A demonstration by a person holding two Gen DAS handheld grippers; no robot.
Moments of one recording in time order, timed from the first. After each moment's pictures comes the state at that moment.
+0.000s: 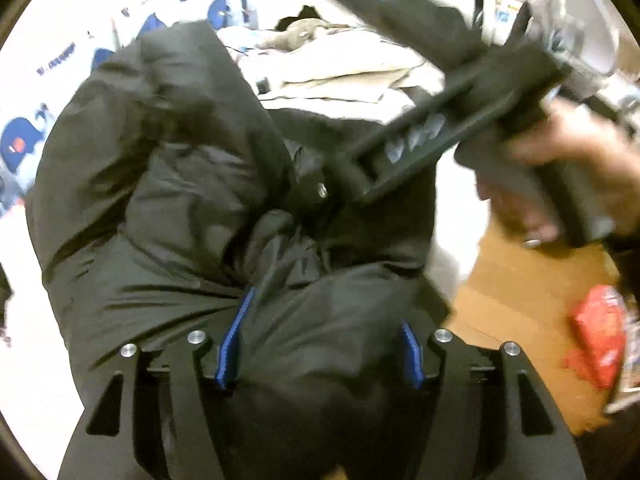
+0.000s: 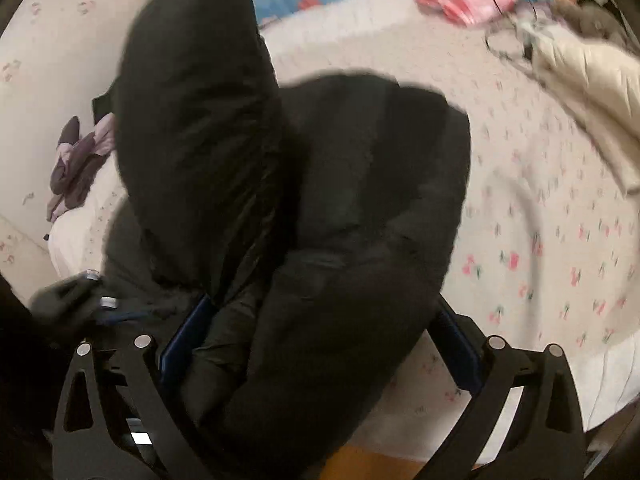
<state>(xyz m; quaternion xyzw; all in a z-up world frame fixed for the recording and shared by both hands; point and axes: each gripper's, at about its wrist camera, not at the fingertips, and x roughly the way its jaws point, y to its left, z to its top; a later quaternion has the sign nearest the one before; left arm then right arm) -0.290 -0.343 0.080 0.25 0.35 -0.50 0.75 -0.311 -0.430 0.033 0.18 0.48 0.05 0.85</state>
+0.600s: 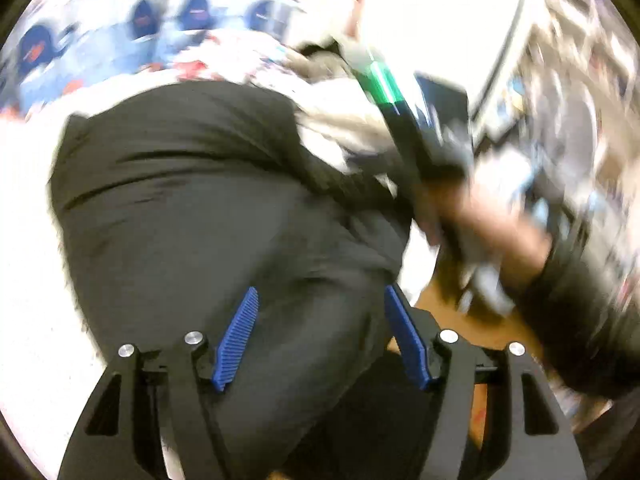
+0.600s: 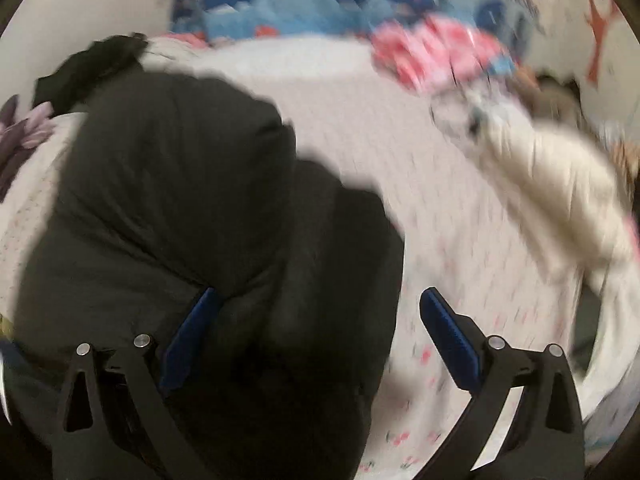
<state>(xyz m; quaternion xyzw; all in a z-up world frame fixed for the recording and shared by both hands) -0.236 -0.263 0.074 0.04 0.39 -0.52 0.76 -0.287 -0.413 0.031 0.05 0.45 -0.09 0.89</state>
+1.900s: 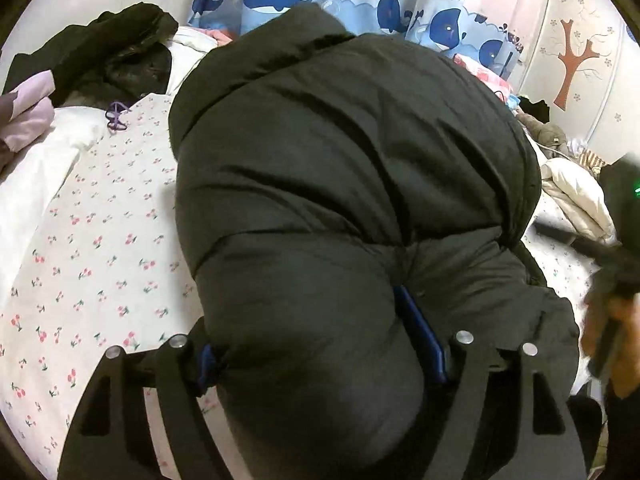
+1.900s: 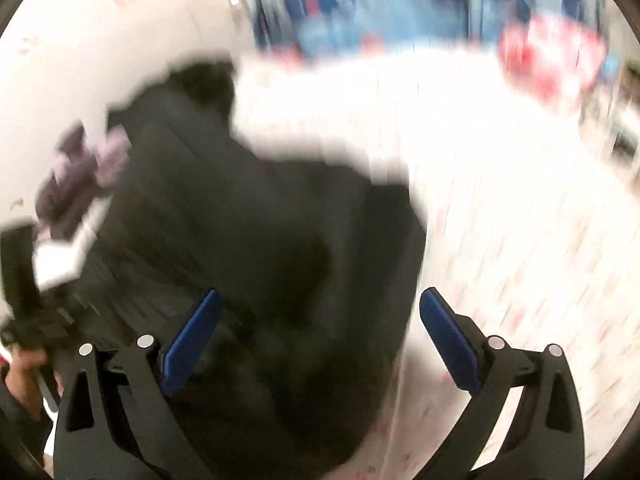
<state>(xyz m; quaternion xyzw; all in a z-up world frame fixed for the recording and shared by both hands) -0.086 -0.116 -0.015 0.02 0.42 -0.22 0.88 -0.190 -0.279 0.034 0.11 0.34 0.07 0.93</state>
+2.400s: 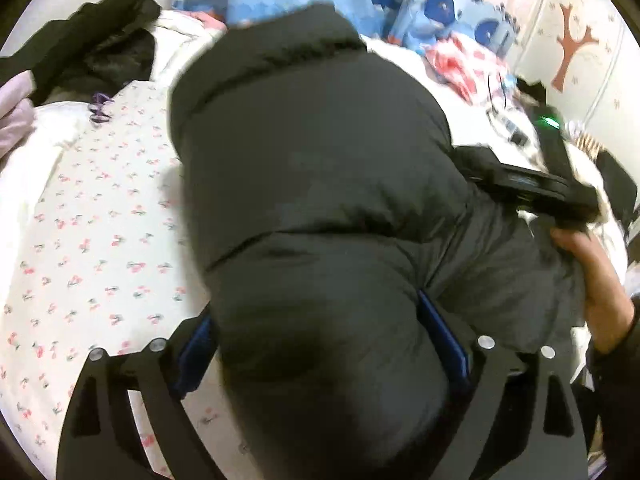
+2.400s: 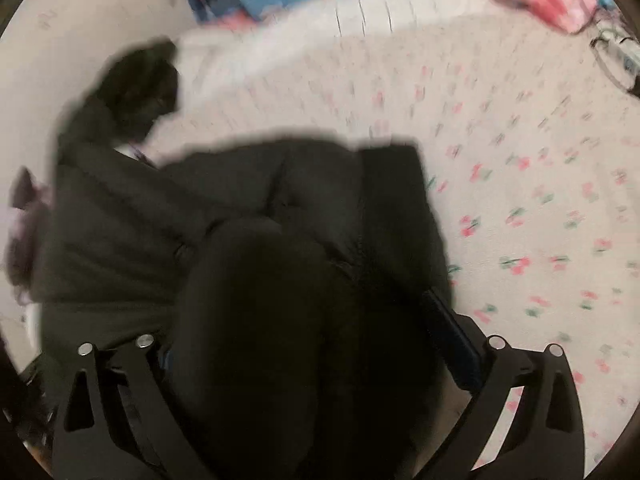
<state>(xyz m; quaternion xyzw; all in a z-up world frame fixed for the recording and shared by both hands) -0.073 -0.110 0.001 0.02 0.44 -0.23 0.87 -0.074 -0.311 -0.038 0.20 0.44 0.05 0.87</state>
